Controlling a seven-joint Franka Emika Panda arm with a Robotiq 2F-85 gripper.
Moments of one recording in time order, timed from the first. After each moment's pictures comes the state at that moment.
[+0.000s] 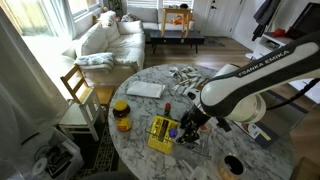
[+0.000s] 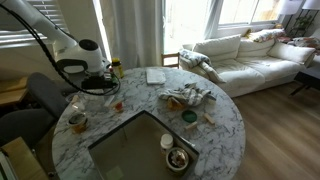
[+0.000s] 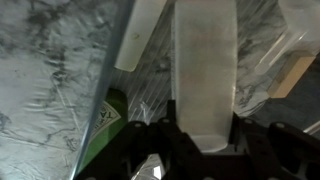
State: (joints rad) arm -0.05 0.28 0.32 -2.30 0.78 2.74 -1.38
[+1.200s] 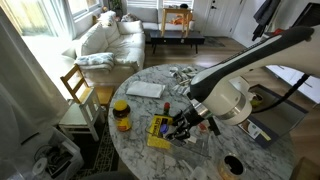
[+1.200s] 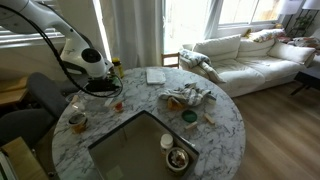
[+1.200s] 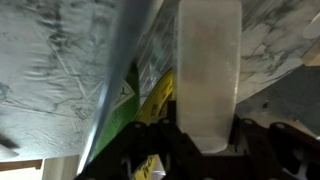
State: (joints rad) arm -0.10 0.38 0.40 -2.21 1.27 2.81 -1.84
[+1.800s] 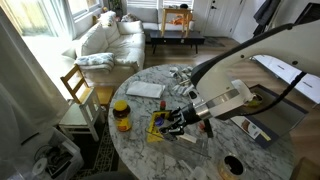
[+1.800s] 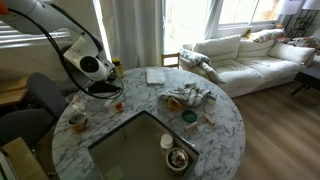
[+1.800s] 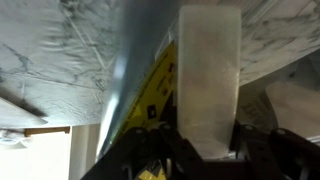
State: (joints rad) arm -0.13 0.42 0.43 -2.13 1.77 2.81 -2.29
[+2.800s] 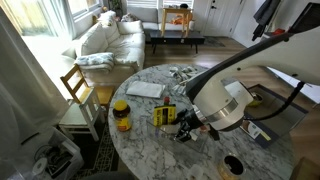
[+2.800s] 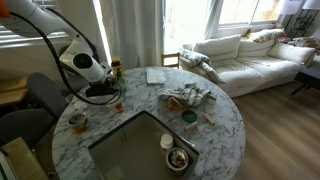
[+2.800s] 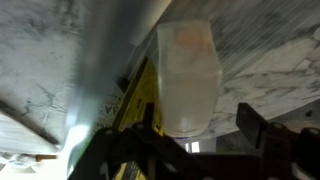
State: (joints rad) arm -0.08 0.44 0.43 -2.16 1.62 3.02 -2.14
